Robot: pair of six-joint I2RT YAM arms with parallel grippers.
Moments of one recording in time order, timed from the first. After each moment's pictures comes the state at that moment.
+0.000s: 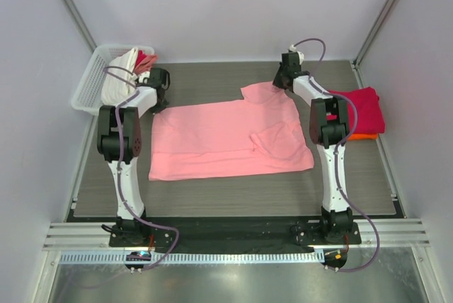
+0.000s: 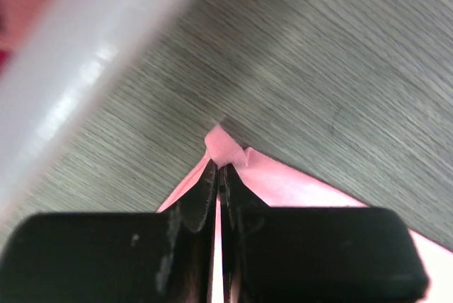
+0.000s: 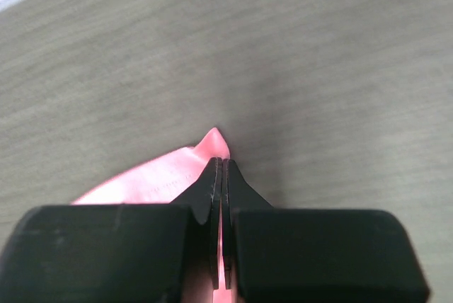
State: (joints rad) left arm -0.09 2.14 1.58 -0.49 -0.39 -0.62; right arm 0.16 2.49 2.05 -0.25 0.10 0.47
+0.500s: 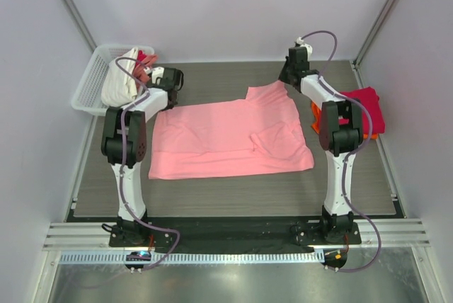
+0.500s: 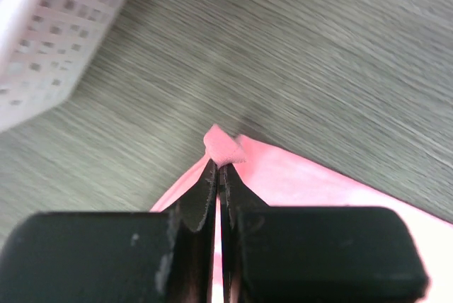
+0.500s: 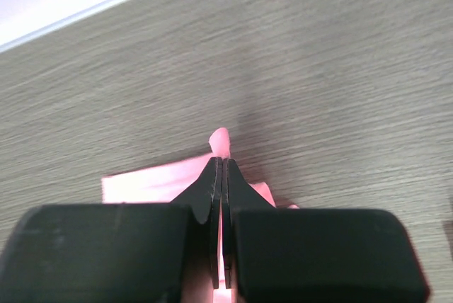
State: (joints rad) left arm -0.21 2.10 1.55 -0.44 -0.56 -0.51; right arm 0.16 2.24 1.80 -0.18 0.14 0.43
